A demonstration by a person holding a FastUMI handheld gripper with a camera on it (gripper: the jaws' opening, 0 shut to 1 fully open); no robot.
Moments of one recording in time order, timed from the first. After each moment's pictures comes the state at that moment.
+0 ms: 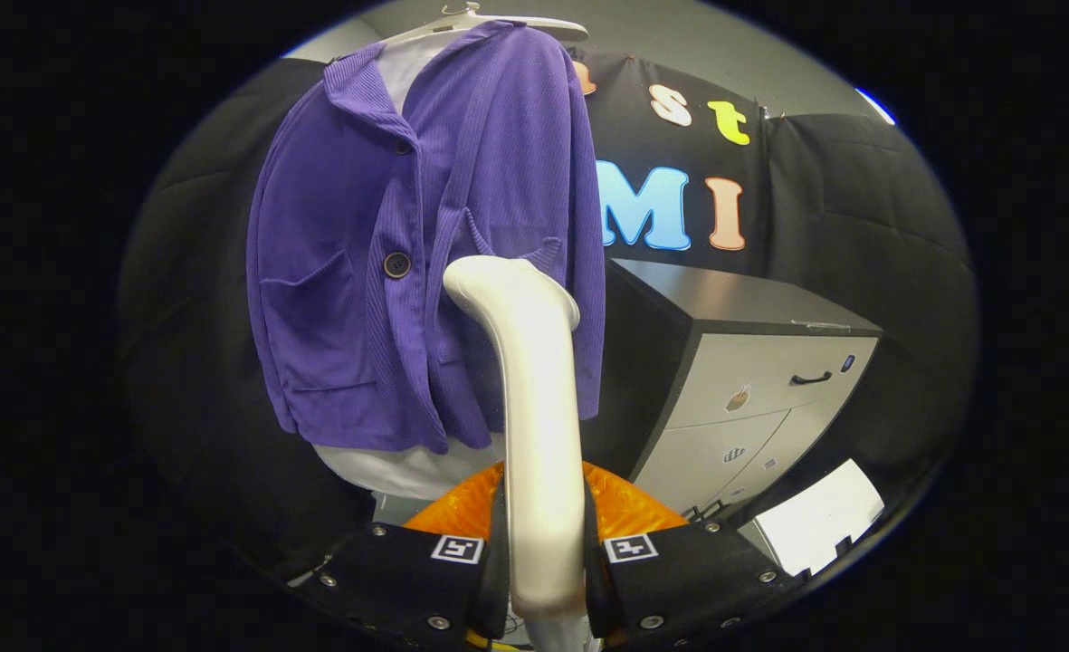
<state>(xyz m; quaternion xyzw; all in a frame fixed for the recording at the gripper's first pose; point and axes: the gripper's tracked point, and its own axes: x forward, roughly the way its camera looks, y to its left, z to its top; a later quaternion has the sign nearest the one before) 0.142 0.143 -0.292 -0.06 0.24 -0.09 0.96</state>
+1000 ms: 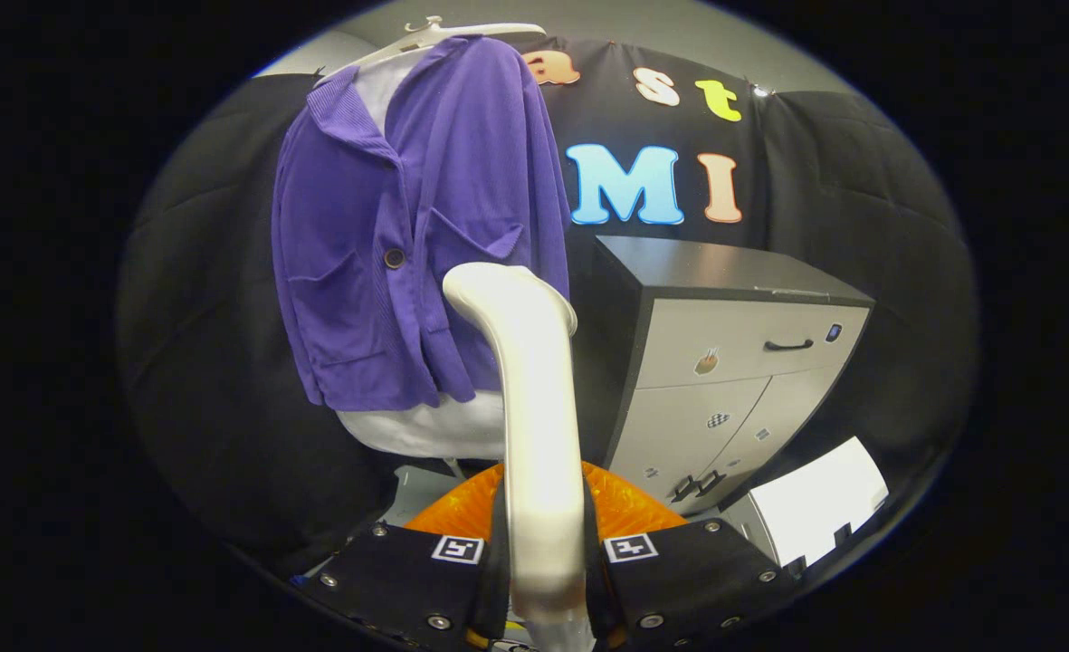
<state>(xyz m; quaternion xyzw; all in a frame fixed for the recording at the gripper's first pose) 0.072 0.126 -0.252 -0.03 0.28 -0.05 0.96</state>
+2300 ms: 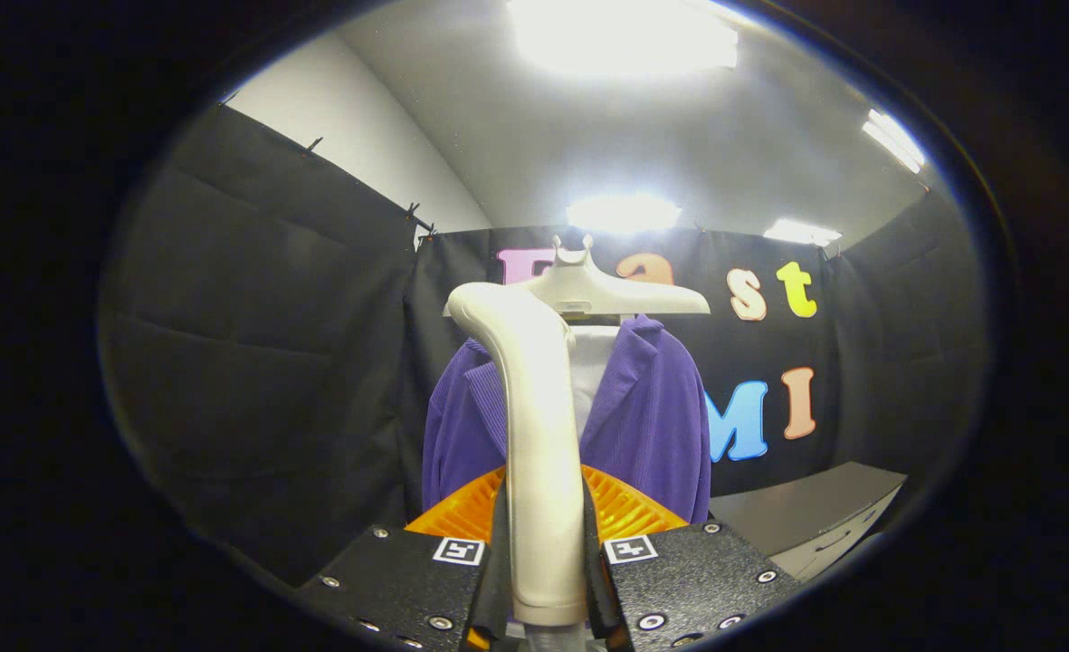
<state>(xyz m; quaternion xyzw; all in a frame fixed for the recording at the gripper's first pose) 0.168 0.336 0.037 -0.08 -0.04 0.05 0.99</state>
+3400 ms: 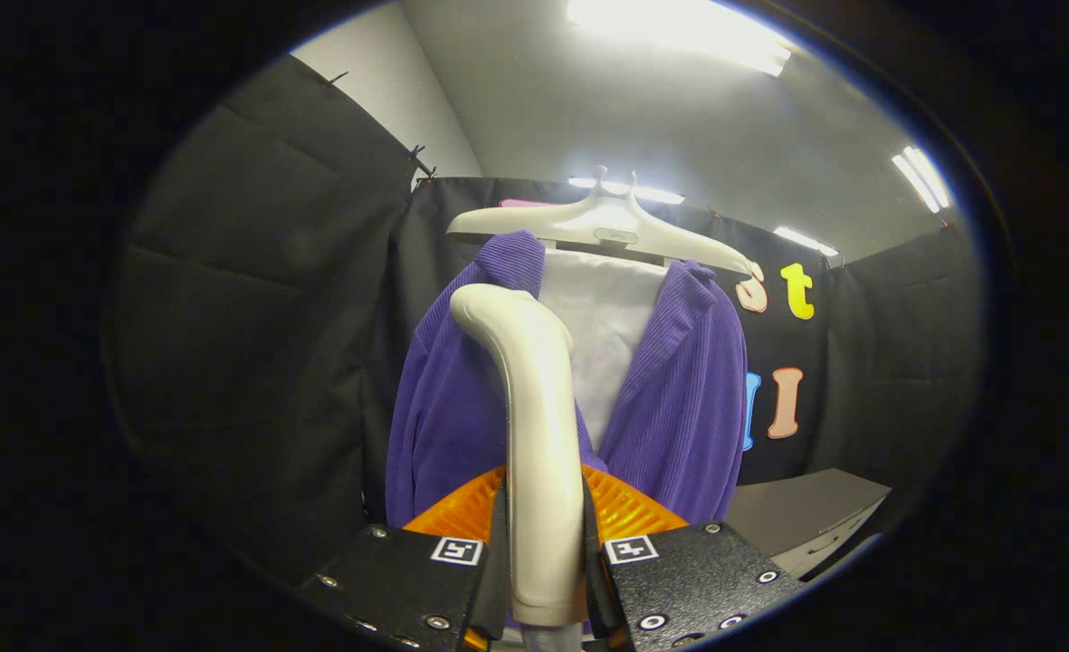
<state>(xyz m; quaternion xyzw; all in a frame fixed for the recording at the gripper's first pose) 0.232 0.361 -0.038 -0.13 0.02 0.00 0.99</state>
